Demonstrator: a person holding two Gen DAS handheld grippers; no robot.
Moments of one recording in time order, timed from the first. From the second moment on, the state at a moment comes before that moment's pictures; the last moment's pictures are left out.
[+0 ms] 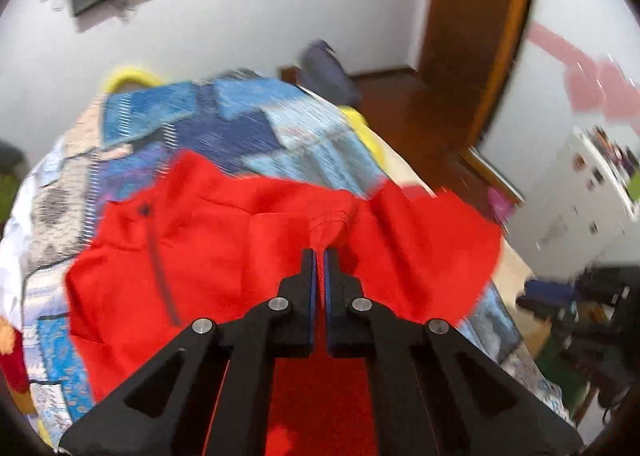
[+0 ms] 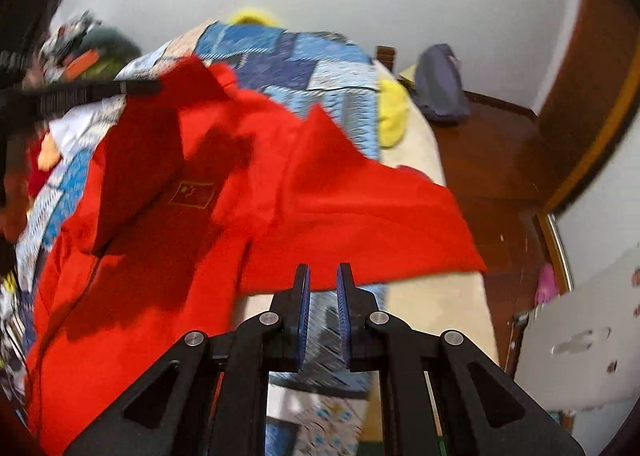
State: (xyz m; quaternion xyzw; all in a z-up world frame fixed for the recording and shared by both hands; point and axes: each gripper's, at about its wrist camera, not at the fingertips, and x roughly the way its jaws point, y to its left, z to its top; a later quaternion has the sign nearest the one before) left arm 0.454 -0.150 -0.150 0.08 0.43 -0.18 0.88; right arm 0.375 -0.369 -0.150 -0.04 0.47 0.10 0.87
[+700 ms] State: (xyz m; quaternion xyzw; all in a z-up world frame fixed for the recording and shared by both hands) left arm 0.398 -0.098 -0.164 0.09 0.45 -0.19 0.87; right arm 0.384 -0.356 -0.117 -0.03 0.46 0.10 0.88
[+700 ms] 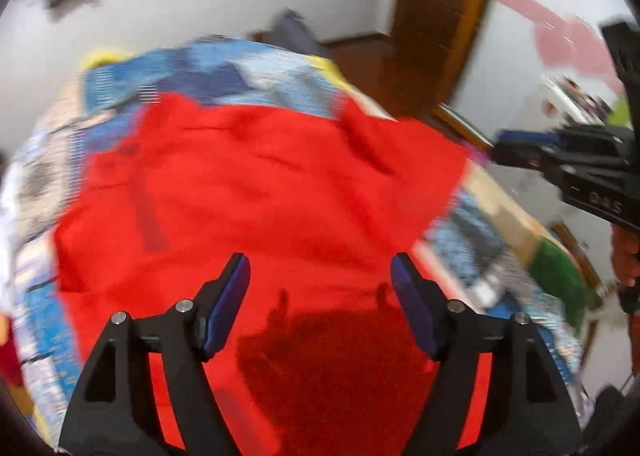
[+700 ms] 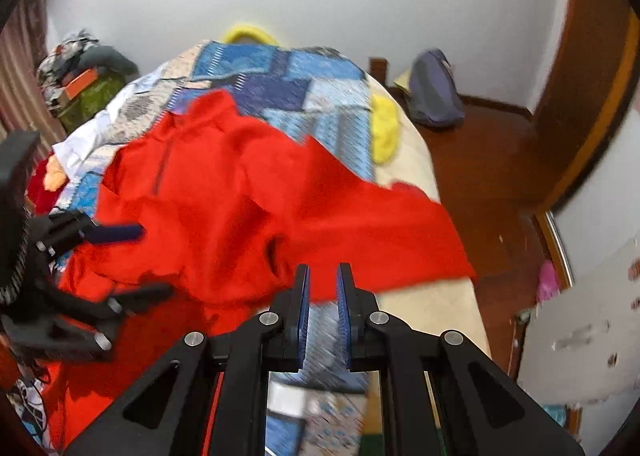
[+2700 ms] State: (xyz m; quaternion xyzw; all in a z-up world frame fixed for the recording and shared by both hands) left arm 0.459 0.188 -0.283 0.08 0.53 0.12 0.83; right arm 0.448 -0.289 -0.208 -0.16 0.51 0.06 0.84
